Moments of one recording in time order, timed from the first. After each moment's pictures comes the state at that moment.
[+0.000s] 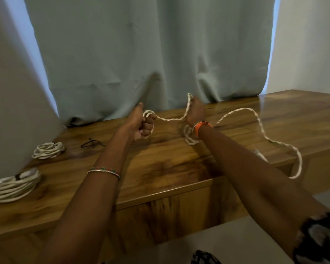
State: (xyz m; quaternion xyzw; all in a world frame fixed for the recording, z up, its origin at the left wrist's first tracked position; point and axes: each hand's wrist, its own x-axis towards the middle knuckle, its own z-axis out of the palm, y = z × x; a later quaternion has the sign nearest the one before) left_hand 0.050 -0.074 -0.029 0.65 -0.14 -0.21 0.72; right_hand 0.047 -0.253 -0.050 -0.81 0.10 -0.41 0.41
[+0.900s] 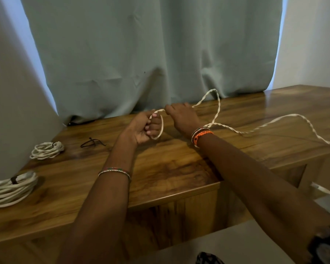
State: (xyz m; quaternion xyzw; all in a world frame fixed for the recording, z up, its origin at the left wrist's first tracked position) left_hand 0.076 -0.071 -0.049 0.49 -0.17 -0.35 0.78; right_hand 0.072 -0.229 -0.075 -0.90 -0.13 -0.41 -0.03
